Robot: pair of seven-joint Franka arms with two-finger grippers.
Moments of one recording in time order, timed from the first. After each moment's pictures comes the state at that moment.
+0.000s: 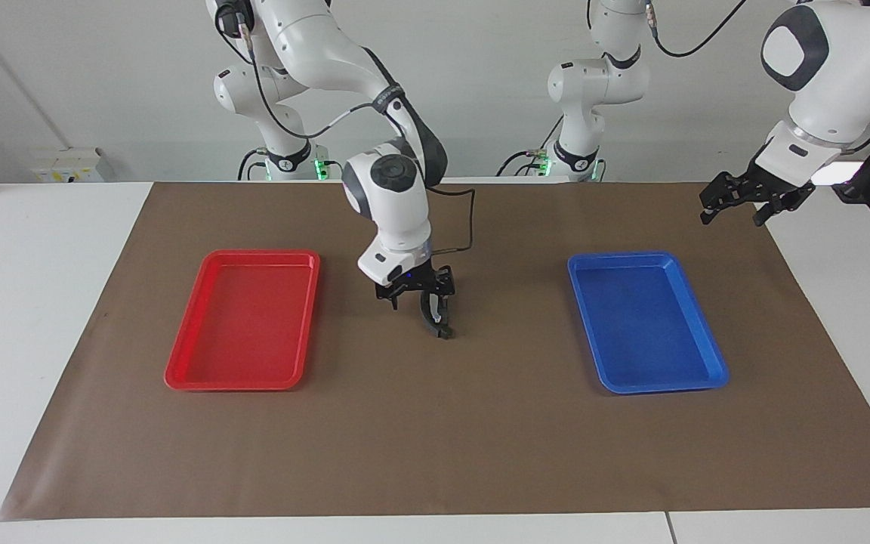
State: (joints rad) left arm -0.02 -0.01 0.07 -1.67 -0.01 1.61 0.16; right arm 0.54 0.30 -0.05 -1.82 0.06 2.26 0.53
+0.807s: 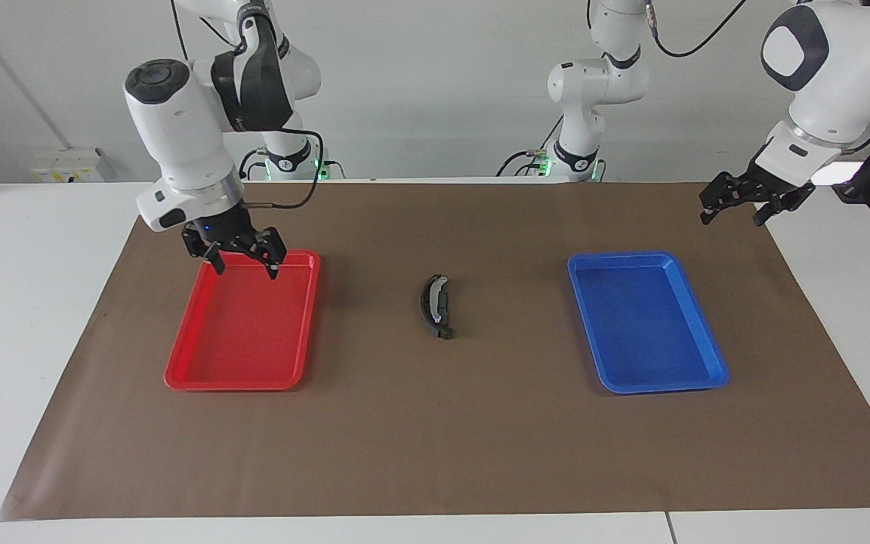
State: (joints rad) left arm -0.02 -0.01 0.07 -1.67 -0.01 1.61 0.16; right arm 0.14 0.01 -0.06 -1.82 0.00 1.89 0.27
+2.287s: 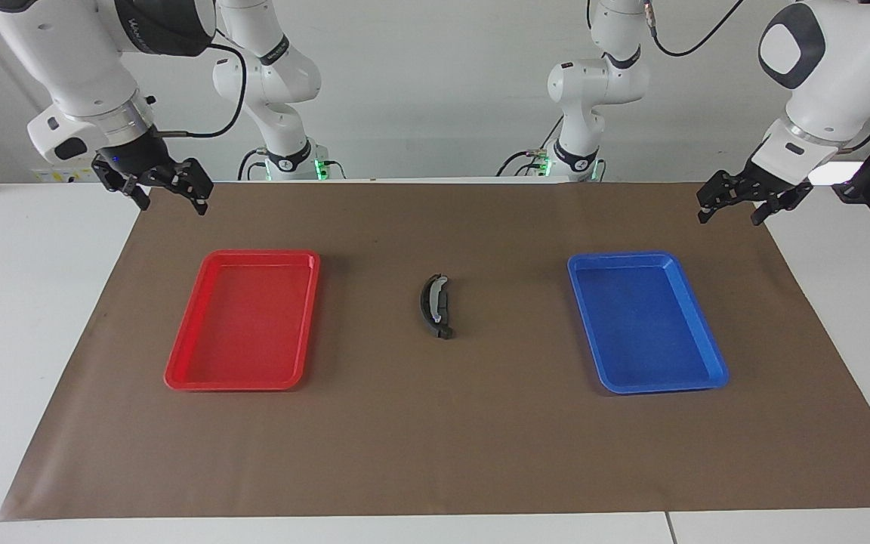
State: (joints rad) left arm -0.02 -0.02 0.06 -1.67 -0.01 1.61 0.16; right arm 0.01 -0.03 -0.05 -1.62 -0.02 1.54 0.08
